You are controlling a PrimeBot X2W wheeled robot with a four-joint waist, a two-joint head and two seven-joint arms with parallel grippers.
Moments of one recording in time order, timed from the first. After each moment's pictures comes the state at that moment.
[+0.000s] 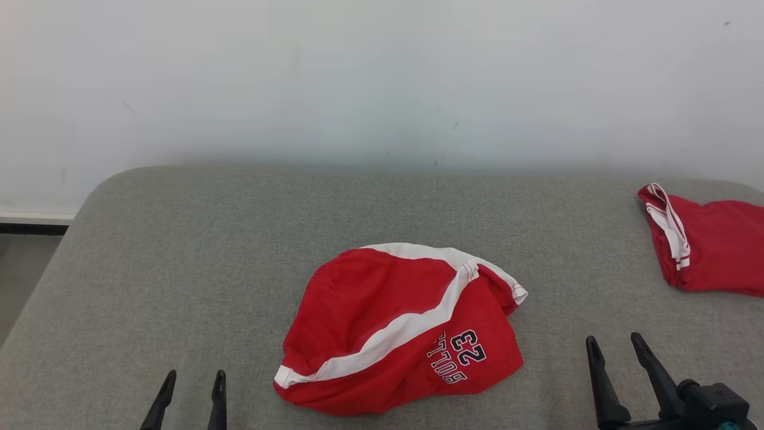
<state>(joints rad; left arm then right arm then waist) 0.06 0.18 -0.09 0.20 -0.24 -0.07 -0.26 0.08 -0.15 0.03 0.11 0.24 0.13 -0.15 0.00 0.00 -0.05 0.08</state>
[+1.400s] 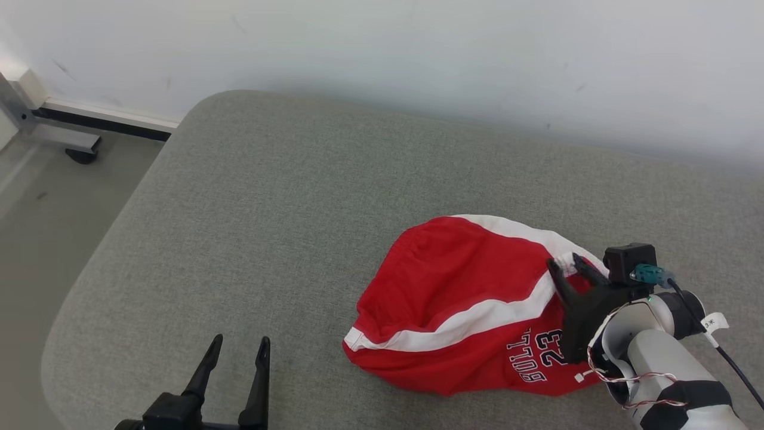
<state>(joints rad) -0.06 0.12 -0.17 0.26 -0.25 -0.10 -0.26 -0.55 -0.24 0.32 0.80 0.35 0.13 -0.03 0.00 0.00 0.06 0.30</state>
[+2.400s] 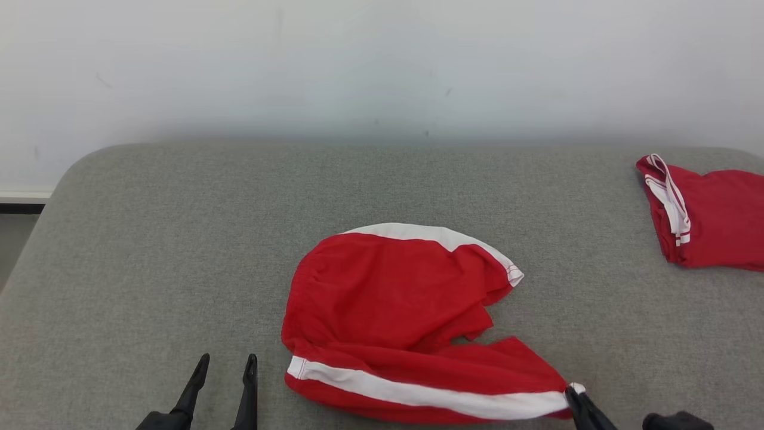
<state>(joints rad) -0.01 0.10 -0.10 0.26 -0.23 -0.11 -0.26 0.20 -0.19 0.15 -0.04 0.34 0.13 0.04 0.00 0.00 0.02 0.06</state>
